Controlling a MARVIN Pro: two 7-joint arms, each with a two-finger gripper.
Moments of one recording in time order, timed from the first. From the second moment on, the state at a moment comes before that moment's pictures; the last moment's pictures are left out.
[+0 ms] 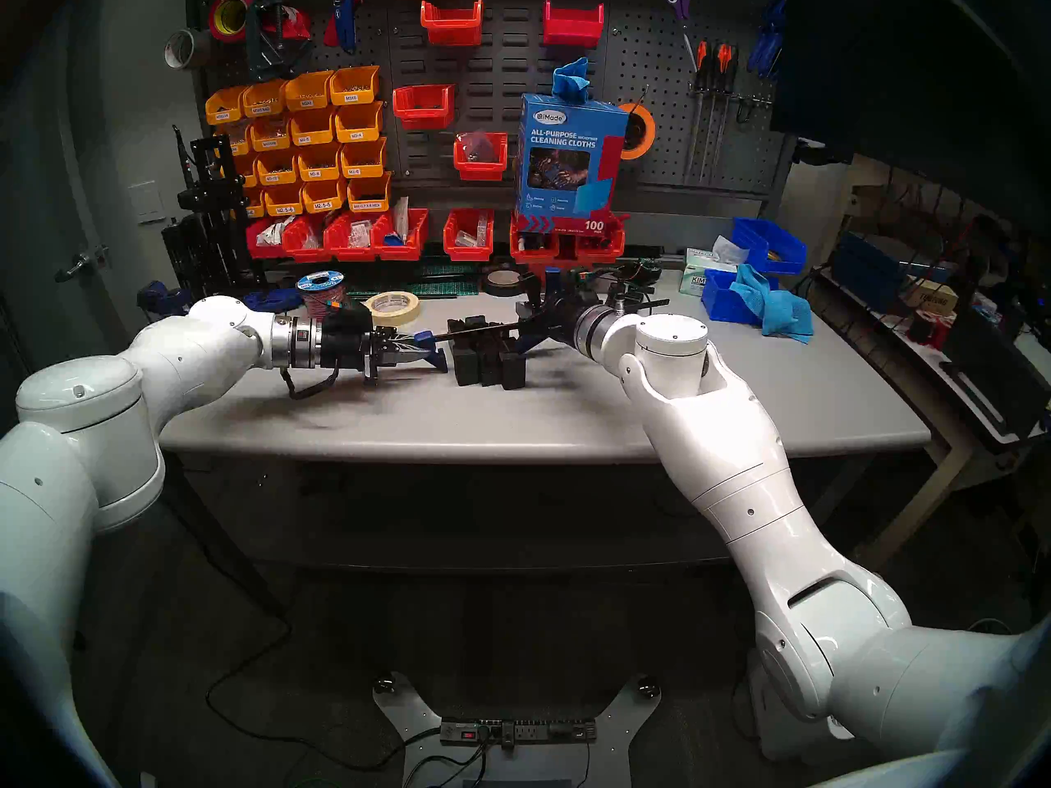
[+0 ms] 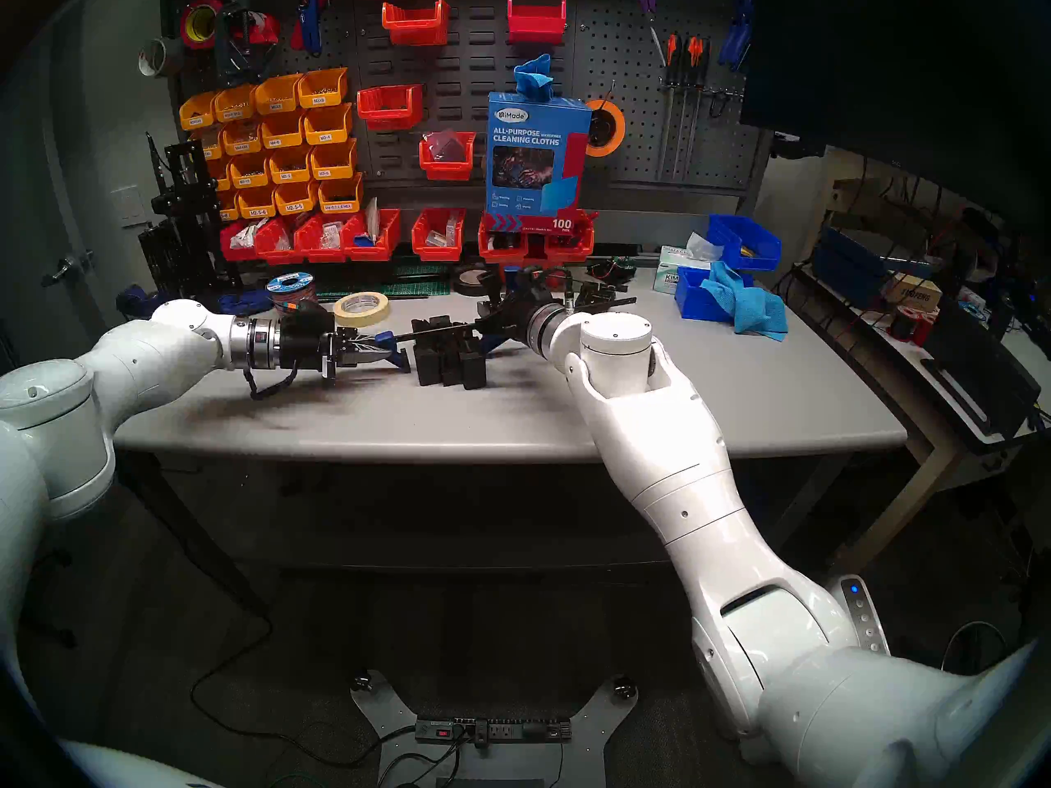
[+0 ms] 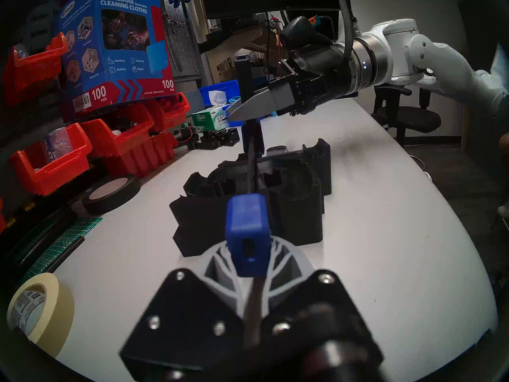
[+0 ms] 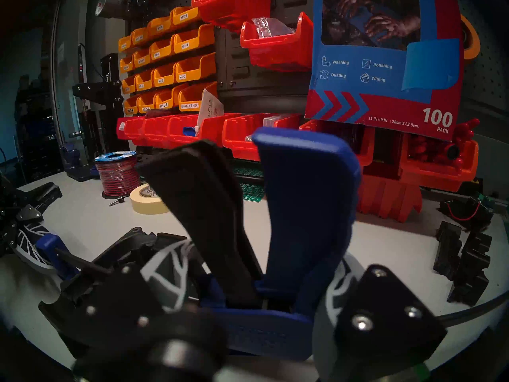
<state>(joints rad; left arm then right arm) 0.30 -0.99 0.05 -0.35 -1.35 -0.49 -1.35 -1.01 -1.39 1.18 -1.43 0.33 0.47 0.19</state>
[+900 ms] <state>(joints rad) 0.30 -0.98 0.05 -0.34 -1.35 -0.49 -1.35 -1.01 -1.42 1.17 -1.43 0.35 0.47 0.17</state>
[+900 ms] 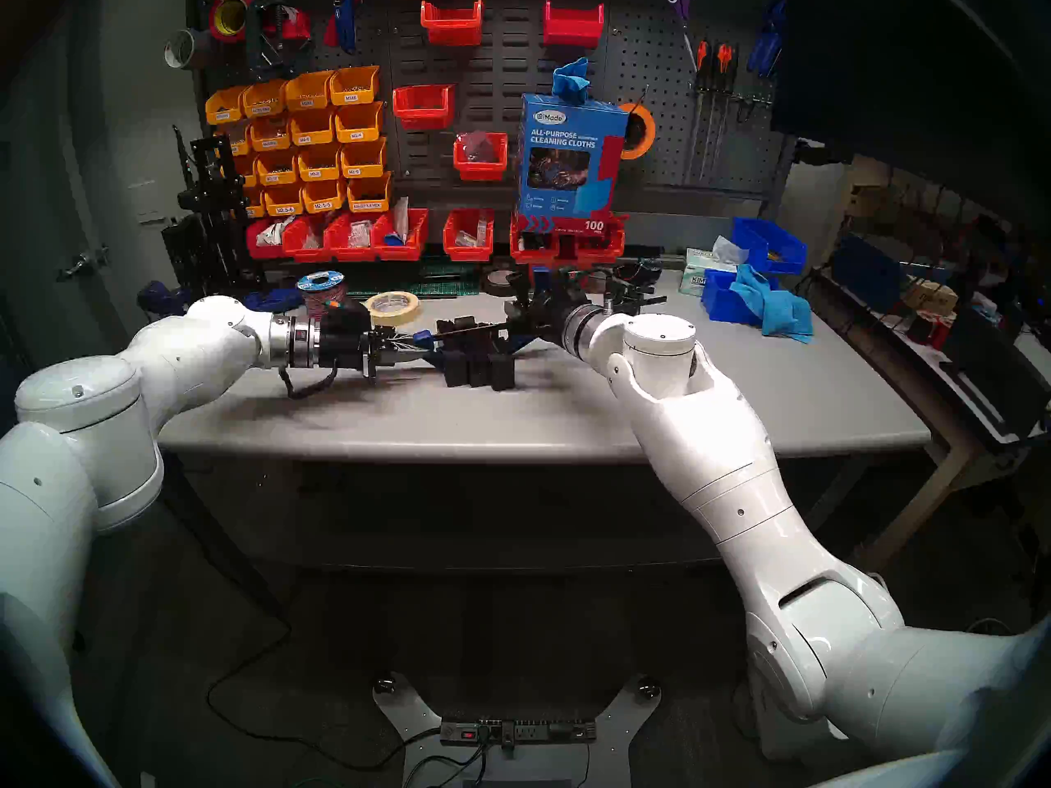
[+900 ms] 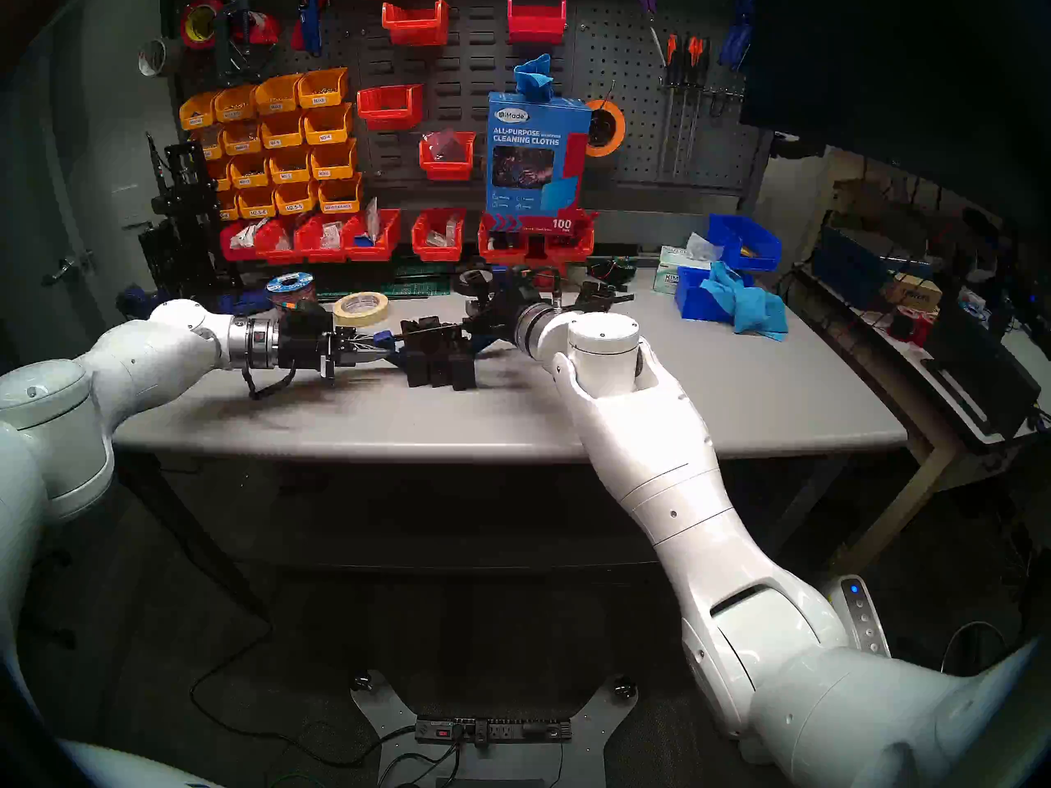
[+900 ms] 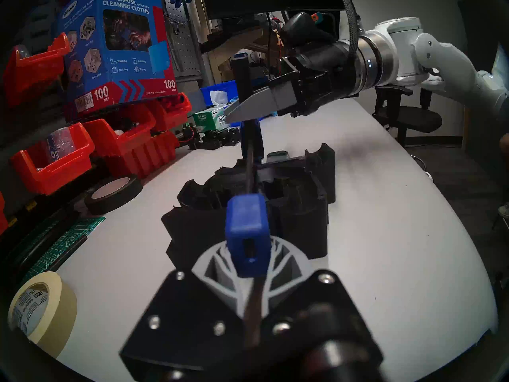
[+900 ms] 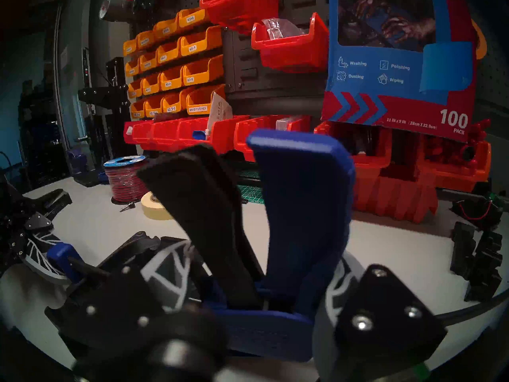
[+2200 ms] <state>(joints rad) 0.29 -0.98 0.04 -0.34 -1.35 -0.49 -1.35 -1.05 -1.46 1.21 -1.46 0.41 0.50 0.10</state>
